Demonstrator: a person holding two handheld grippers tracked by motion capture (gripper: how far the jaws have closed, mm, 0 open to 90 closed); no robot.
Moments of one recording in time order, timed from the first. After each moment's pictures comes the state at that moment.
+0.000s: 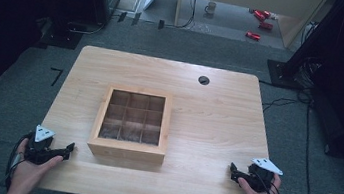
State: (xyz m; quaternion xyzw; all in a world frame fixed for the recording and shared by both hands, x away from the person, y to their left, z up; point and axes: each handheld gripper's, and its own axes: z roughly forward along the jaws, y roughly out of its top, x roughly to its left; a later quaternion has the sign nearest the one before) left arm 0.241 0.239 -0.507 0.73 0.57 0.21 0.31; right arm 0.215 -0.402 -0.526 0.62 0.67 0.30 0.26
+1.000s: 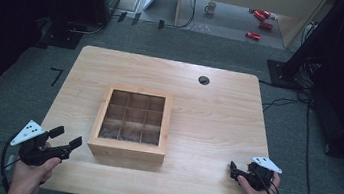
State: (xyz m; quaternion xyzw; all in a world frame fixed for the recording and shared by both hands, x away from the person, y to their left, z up) left arm 0.214 0.209 -0.442 0.70 0.50 0.16 0.48; right arm 0.219 -0.400 -0.526 0.63 0.67 0.30 0.26
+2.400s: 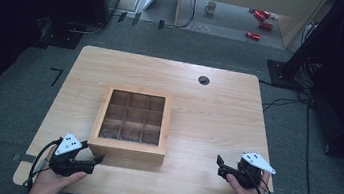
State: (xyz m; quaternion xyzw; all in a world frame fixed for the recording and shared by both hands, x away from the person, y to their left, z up) left arm 0.213 0.156 -0.476 0.80 0.44 0.15 0.39; right arm 0.208 -0.346 -0.477 0.58 0.67 0.38 0.26
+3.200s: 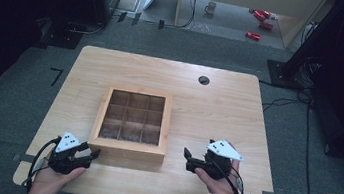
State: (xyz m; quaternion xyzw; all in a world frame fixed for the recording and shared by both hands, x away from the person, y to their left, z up) left arm 0.218 0.162 -0.479 0.79 0.46 0.15 0.38; right arm 0.219 -0.255 -0.438 0.50 0.72 0.42 0.23
